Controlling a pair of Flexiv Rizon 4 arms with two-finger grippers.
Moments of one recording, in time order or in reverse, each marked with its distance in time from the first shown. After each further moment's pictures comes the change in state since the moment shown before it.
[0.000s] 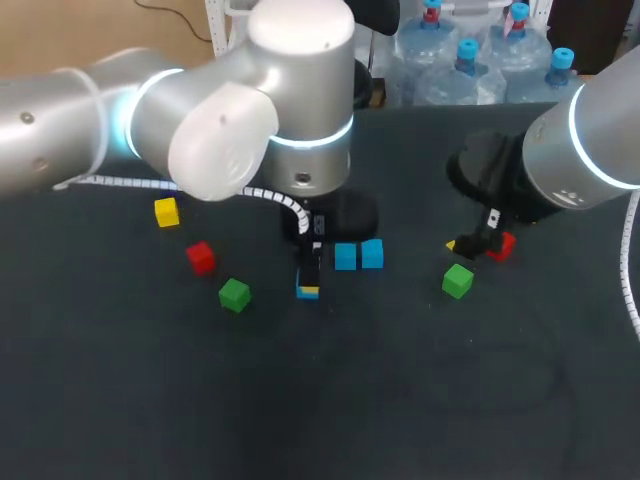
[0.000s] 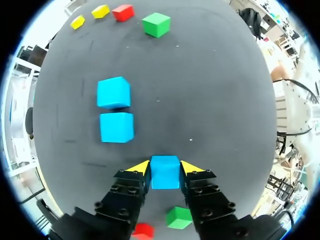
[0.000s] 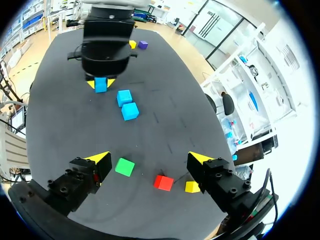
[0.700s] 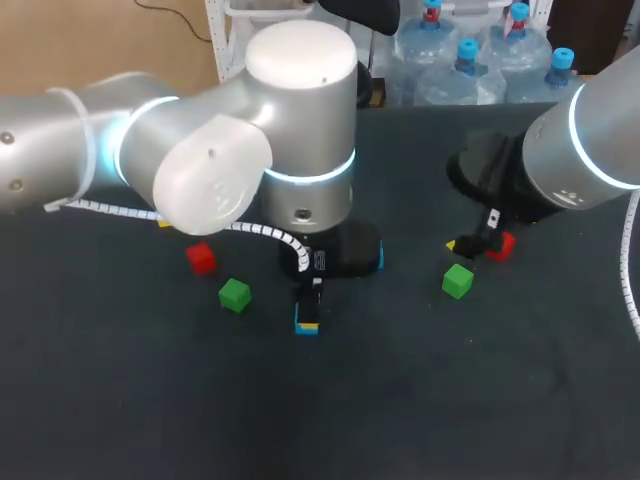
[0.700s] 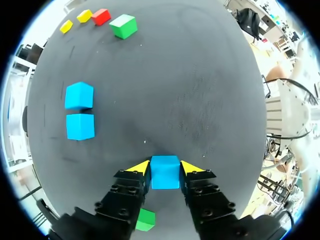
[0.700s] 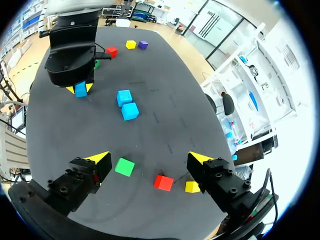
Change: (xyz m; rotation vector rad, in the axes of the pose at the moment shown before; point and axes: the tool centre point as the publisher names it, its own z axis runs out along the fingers) left arm -0.001 -0.058 0.005 0.027 0.005 -0.015; right arm 0.000 0.000 0.000 0.000 0.000 0.000
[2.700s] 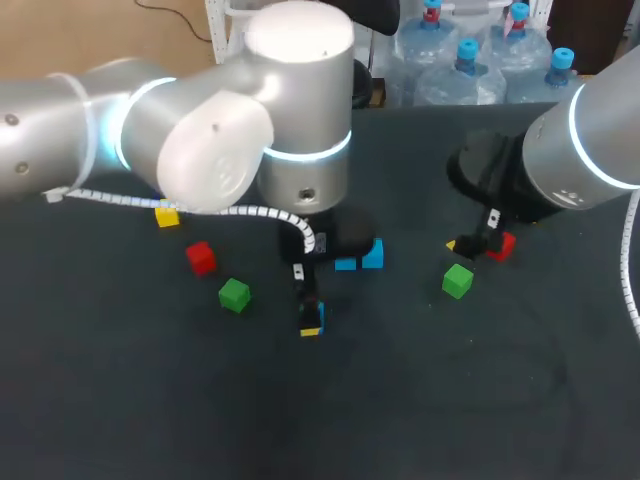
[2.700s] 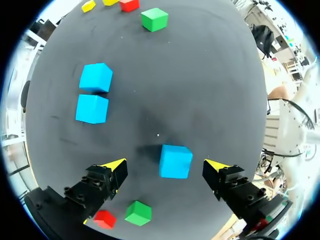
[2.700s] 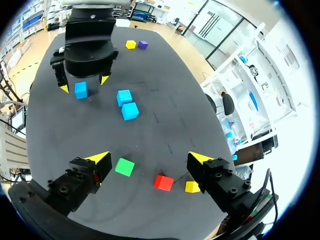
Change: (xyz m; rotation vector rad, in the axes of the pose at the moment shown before) left arm 0.005 0.007 -0.005 0.035 -0.004 -0.161; right arm 0.000 0.000 0.000 0.000 0.000 0.000
